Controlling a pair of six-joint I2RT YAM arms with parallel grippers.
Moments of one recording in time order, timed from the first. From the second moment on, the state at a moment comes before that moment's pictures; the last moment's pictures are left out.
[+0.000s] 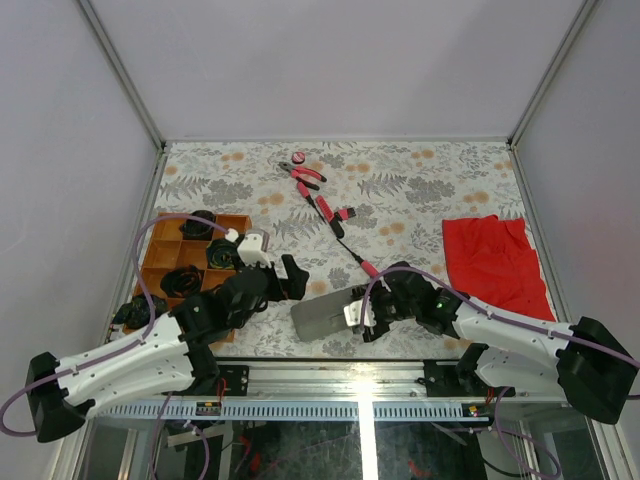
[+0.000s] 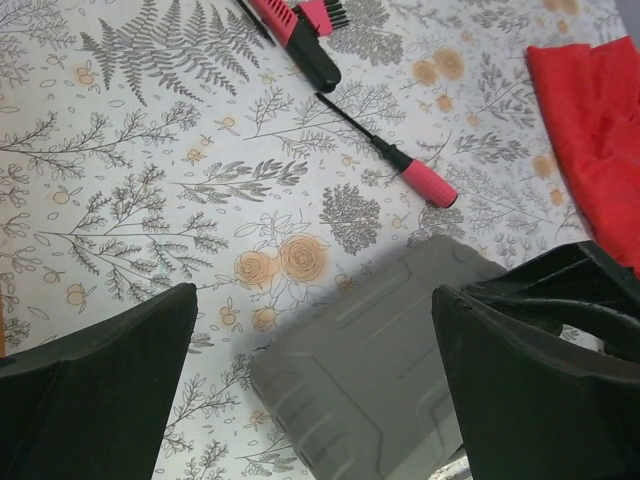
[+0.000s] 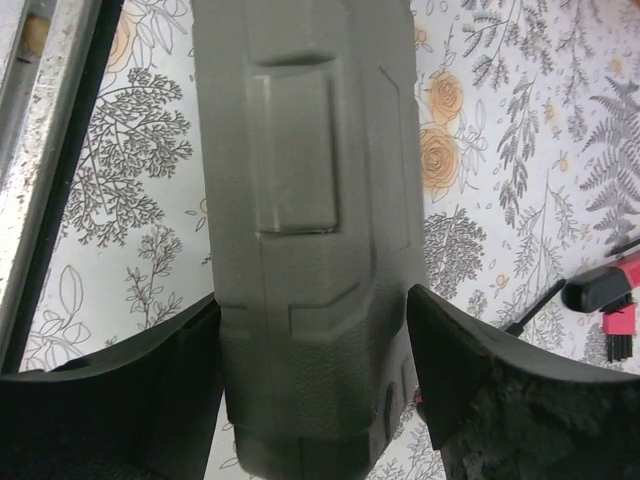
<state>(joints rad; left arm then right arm) -1.00 0.76 0.56 -0.27 -0.51 -0.68 0.90 1.08 0.45 -0.09 -0.44 -0.93</state>
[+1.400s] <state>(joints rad) -0.86 0.95 0.57 -0.31 -0.33 -0.74 0.90 0.97 0.55 -0.21 0.01 0.18</state>
